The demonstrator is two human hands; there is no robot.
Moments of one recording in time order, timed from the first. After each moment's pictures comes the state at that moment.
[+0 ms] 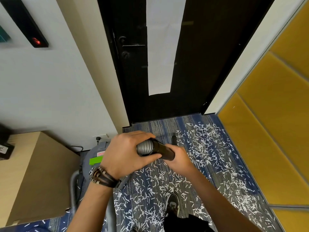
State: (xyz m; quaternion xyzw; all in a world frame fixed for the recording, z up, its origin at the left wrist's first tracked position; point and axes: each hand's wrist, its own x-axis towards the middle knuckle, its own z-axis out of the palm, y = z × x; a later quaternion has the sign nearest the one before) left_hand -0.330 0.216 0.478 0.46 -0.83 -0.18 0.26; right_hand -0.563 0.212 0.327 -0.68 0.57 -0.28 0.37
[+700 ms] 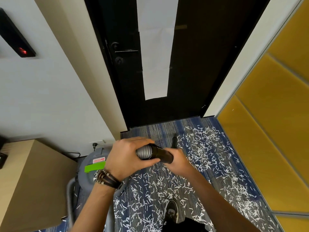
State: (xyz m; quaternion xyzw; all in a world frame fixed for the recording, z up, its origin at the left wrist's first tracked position) left_hand -0.368 0.186 0.455 0.46 -0.82 -0.21 0.27; right_hand -0.602 0.178 0.313 -0.68 0.57 -0.26 0.38
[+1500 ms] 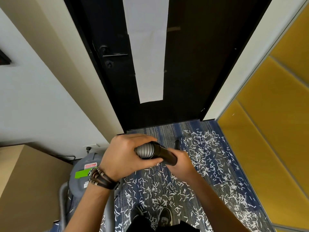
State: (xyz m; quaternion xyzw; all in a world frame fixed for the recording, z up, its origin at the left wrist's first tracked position) left_hand -0.452 0.134 0.485 0.43 -0.83 -0.20 0.29; right_hand -0.683 0.137 0.317 -0.67 0.56 -0.30 0.37
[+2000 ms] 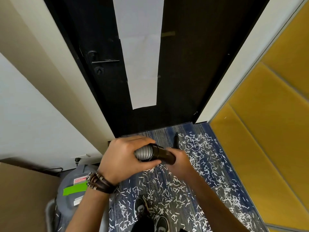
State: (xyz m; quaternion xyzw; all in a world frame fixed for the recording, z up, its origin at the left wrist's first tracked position) left_hand -0.446 0.063 0.474 0.42 -0.84 -0.22 0.28; right_hand -0.683 0.072 0.326 -0.68 0.58 -0.31 0.33
